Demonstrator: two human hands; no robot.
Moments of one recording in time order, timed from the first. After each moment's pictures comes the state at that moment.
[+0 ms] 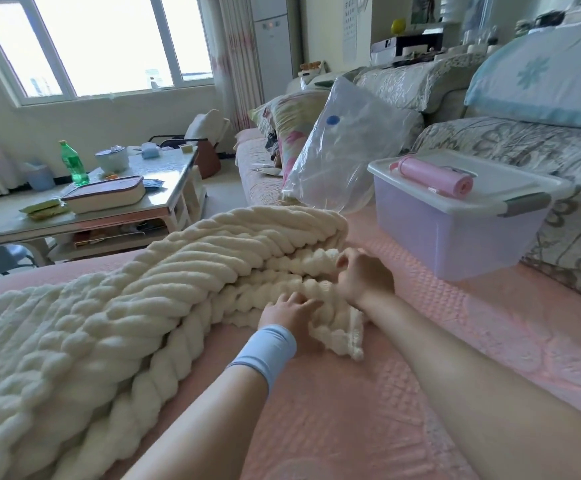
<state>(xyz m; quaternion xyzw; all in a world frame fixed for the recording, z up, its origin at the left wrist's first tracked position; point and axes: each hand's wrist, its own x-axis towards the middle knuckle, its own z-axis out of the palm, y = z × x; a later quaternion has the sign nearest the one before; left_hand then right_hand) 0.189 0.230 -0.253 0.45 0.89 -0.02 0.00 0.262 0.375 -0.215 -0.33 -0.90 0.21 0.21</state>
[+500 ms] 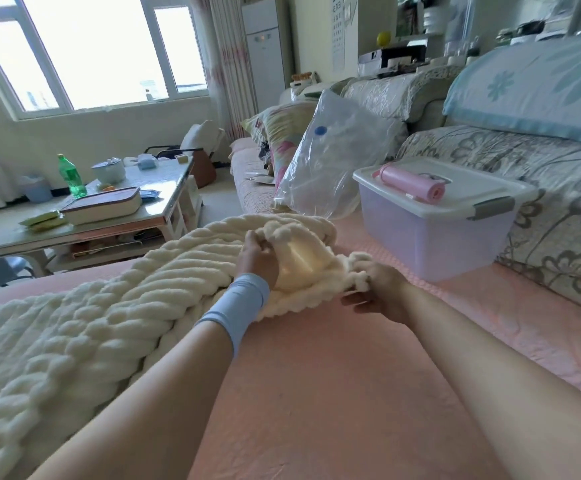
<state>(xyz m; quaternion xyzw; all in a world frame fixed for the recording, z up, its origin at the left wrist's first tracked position) 0.184 0.237 -0.154 0.23 0.84 0.48 -0.04 0.332 0.392 -0.188 -0.30 -0.64 0.70 0.12</state>
